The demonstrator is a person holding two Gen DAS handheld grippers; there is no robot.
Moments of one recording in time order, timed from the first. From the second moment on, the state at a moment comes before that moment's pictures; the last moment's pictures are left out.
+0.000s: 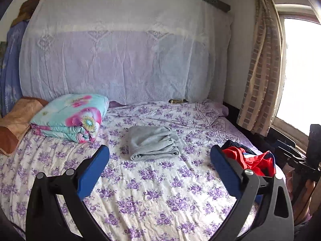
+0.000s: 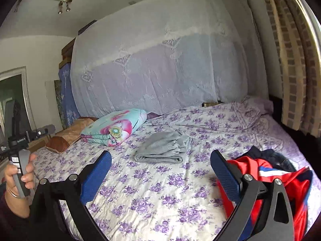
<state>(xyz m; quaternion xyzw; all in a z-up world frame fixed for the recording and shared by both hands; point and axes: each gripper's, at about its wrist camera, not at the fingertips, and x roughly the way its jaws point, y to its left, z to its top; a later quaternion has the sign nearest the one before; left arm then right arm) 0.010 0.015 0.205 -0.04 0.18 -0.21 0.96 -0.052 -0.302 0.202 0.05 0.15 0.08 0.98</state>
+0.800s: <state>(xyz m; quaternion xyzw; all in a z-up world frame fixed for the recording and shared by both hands) -0.005 -0.010 0.002 0.01 0.31 -0.05 0.95 -0.082 -0.206 0.016 -0.05 0.17 -0.05 0.98</state>
